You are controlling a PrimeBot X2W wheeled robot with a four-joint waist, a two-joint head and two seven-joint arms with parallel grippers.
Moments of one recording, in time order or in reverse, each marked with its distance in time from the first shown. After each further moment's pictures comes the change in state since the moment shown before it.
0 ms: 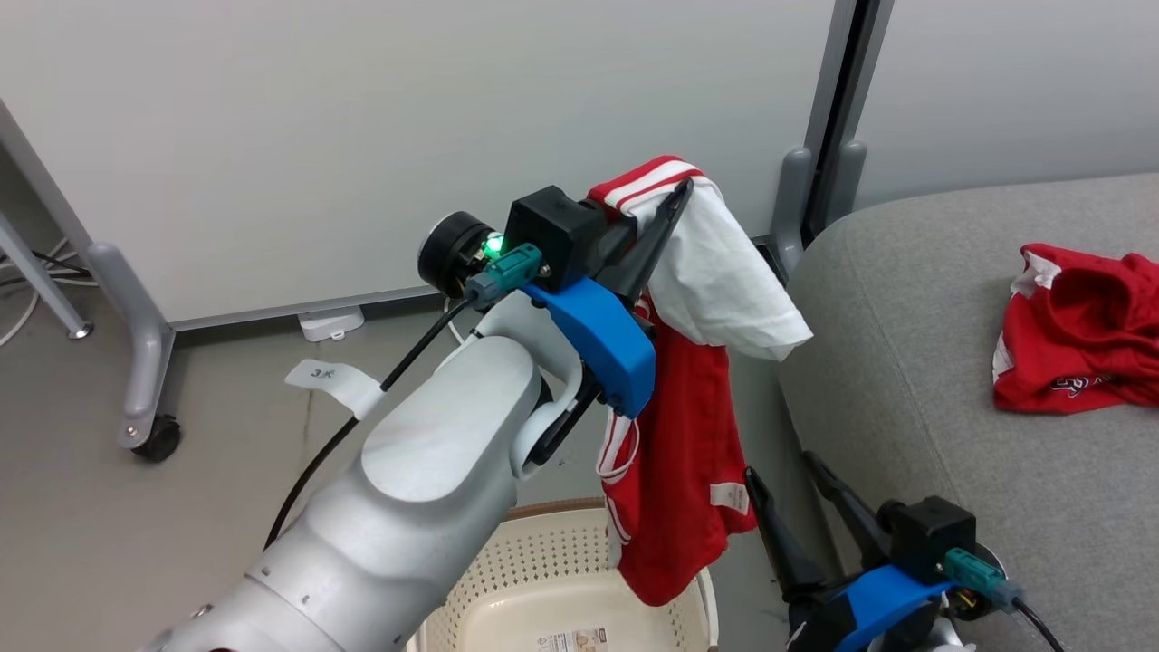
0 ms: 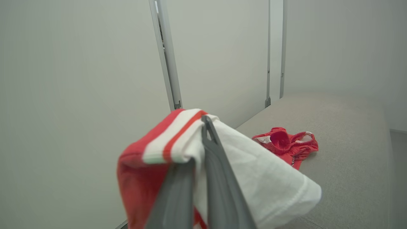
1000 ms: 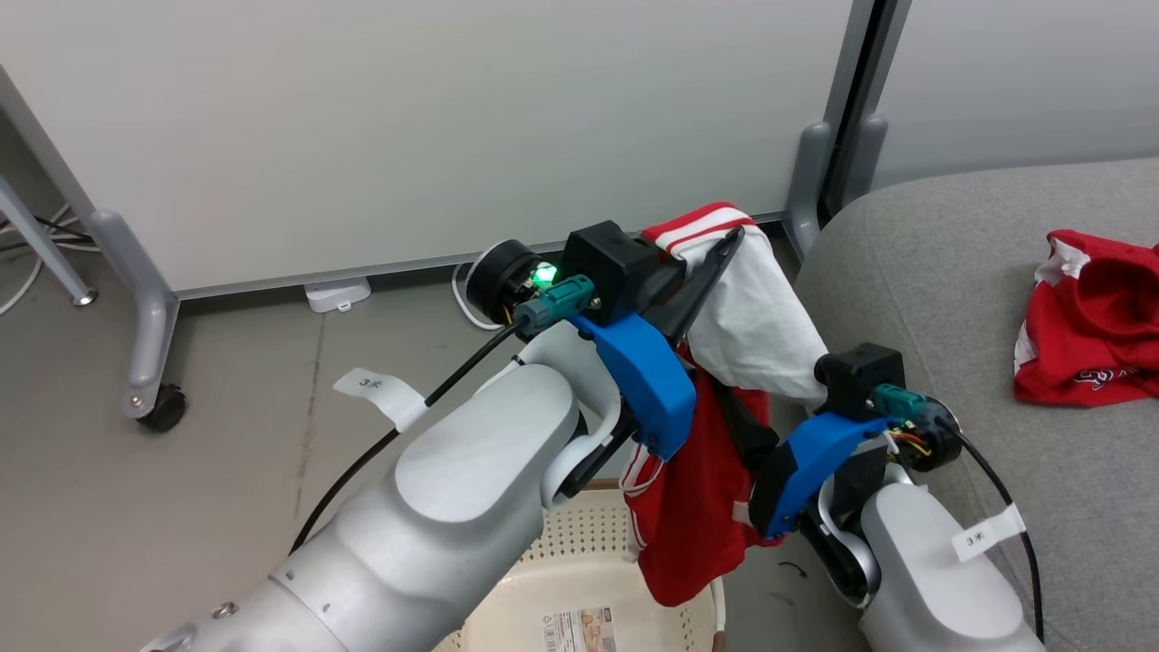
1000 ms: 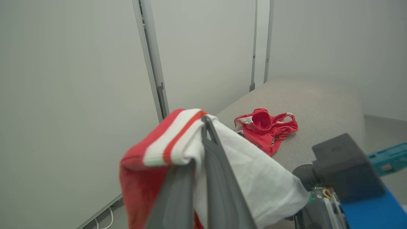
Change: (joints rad) left arm -0.009 0.000 -0.137 -0.028 -0.093 0.013 0.010; right arm -0.381 0.000 0.069 0.336 0.006 0.000 0.040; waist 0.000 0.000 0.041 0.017
